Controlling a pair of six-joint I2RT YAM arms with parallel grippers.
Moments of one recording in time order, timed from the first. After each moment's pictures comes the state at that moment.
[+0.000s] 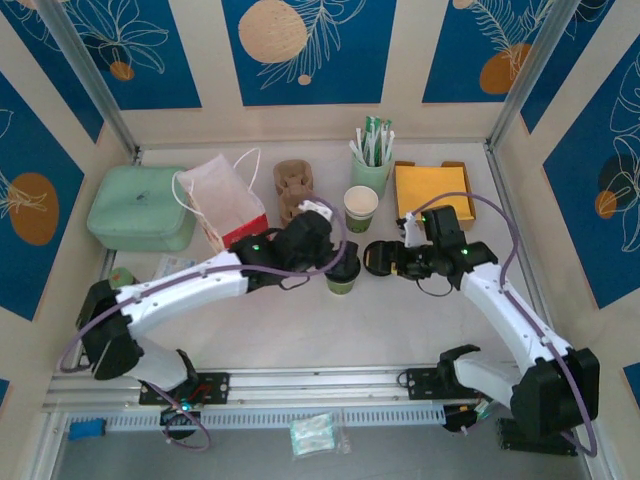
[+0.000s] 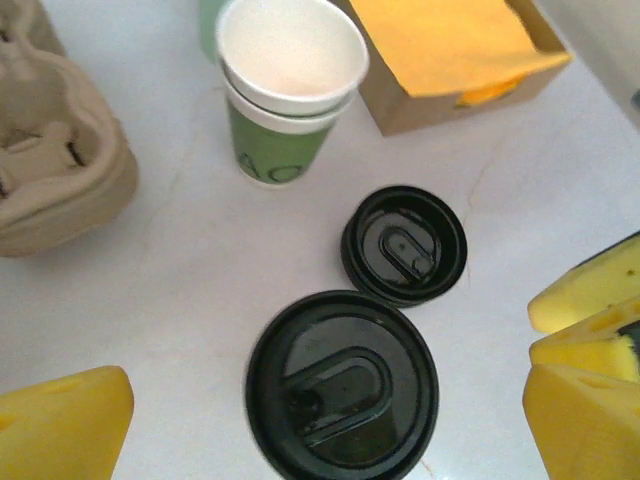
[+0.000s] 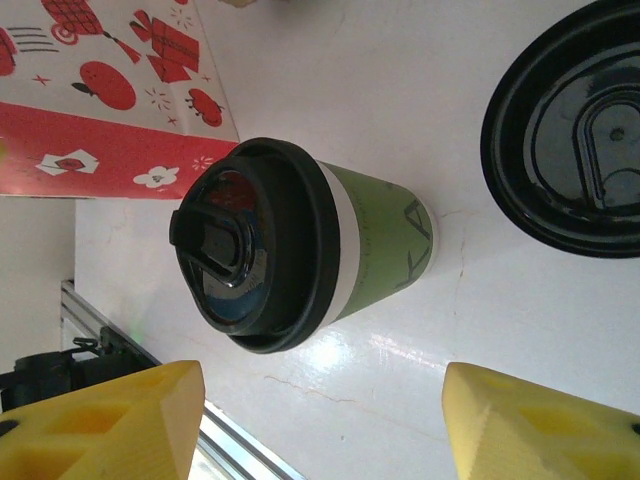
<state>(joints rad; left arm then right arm) -0.99 1.44 1.21 -0.49 -0.25 -0.55 0.30 1.08 0.82 -0.70 -0.56 0.46</state>
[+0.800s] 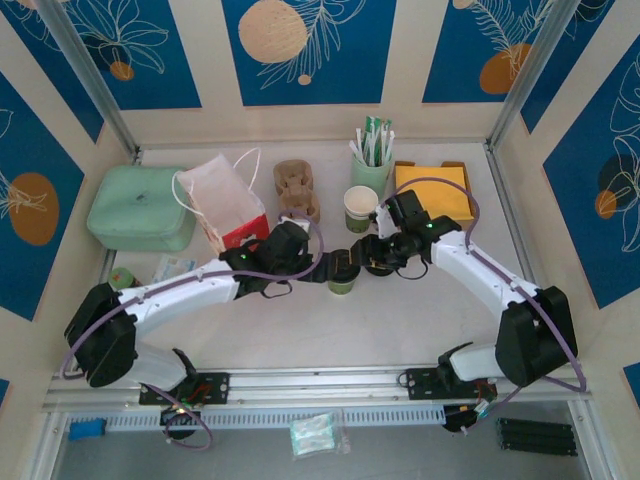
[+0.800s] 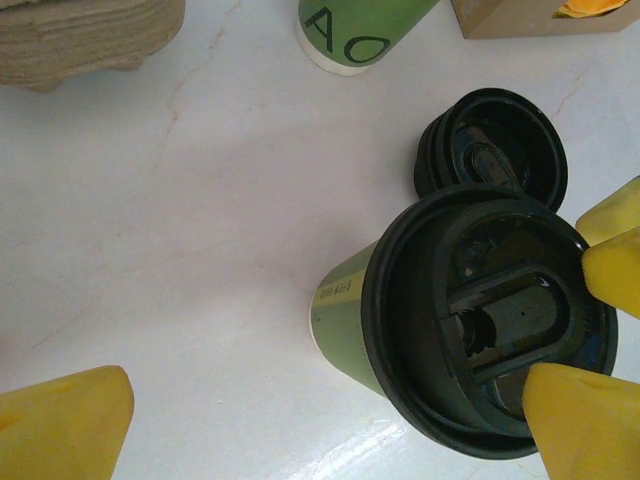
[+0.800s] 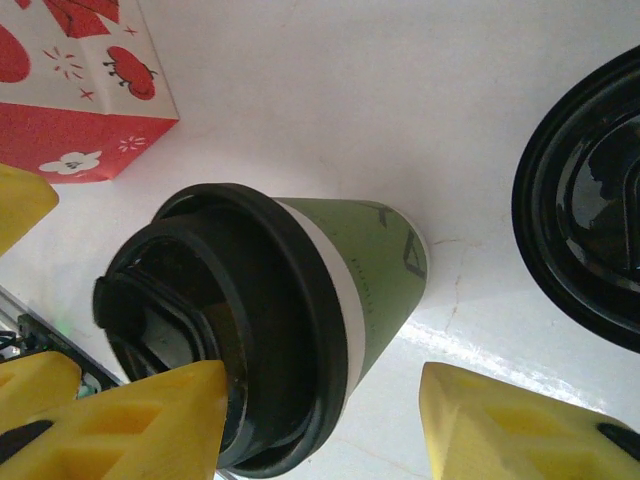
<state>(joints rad) -0.88 1.41 0.96 -0.36 -0.08 -0.63 0.42 1.36 0.98 -0.73 -0.44 0.43</state>
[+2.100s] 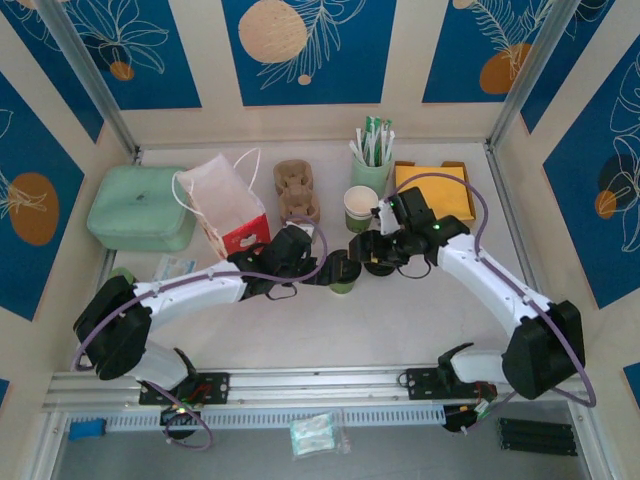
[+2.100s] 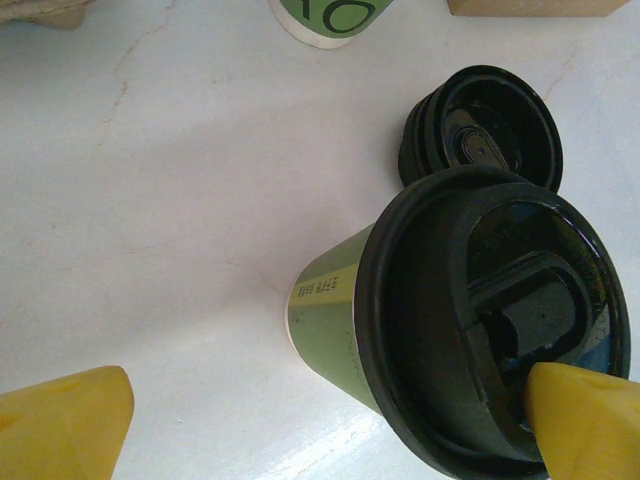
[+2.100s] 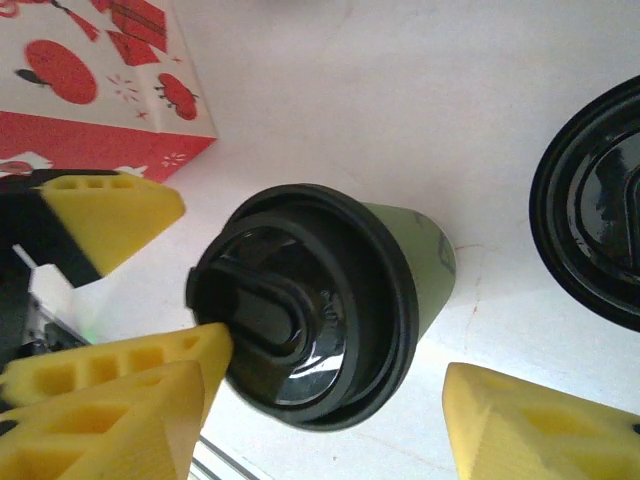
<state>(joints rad) -0.88 1.46 0.91 -0.25 -0.01 -0.66 0.43 1.28 1.02 -0.77 -0.43 0.47</state>
